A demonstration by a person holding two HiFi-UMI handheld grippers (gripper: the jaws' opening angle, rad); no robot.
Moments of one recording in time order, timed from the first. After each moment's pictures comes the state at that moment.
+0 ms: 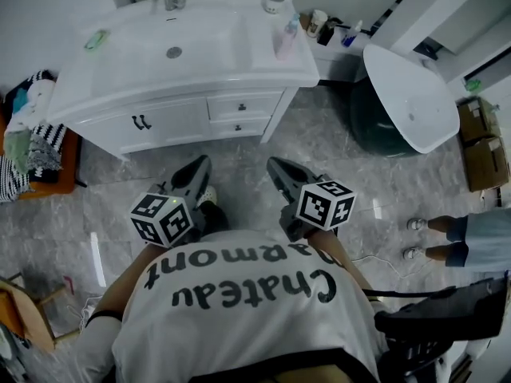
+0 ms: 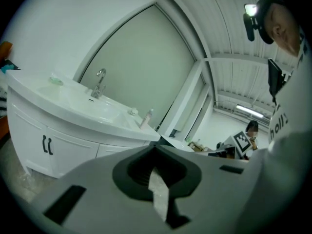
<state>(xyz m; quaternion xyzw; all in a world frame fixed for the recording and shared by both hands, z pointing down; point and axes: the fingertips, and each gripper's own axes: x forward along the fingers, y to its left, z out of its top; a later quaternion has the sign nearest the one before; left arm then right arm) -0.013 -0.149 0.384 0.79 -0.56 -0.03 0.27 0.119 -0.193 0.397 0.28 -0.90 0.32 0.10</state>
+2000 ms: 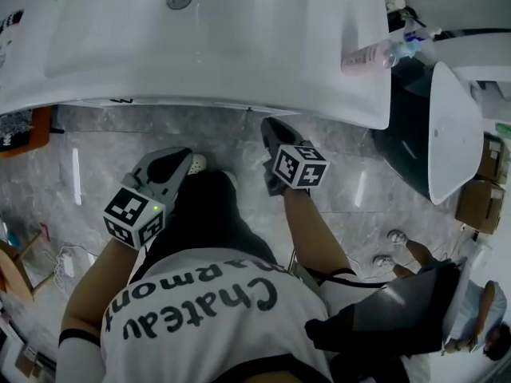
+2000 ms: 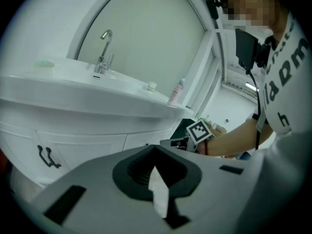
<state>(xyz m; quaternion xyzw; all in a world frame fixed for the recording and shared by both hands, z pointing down) -0.110 -0.286 0.525 0.78 -0.53 0.12 0.31 0.007 -0.428 0.638 0.29 -0.87 0.33 0.23</state>
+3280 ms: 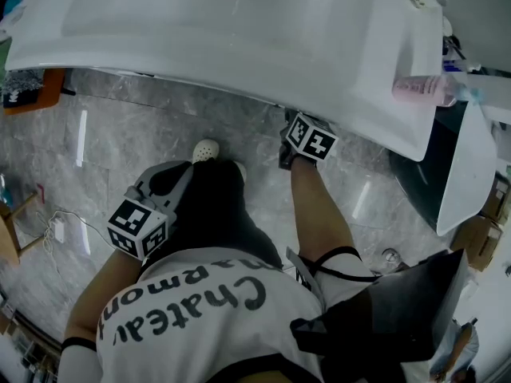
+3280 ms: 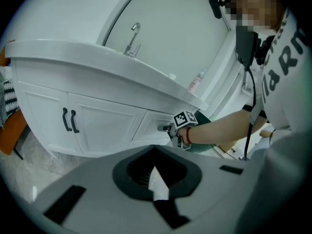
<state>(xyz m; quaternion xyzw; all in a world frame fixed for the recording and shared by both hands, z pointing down) -0.131 -0.224 0.579 0.70 -0.58 0.12 0.39 -0.009 -0.488 0.735 0.39 -0.81 0.31 0.32</state>
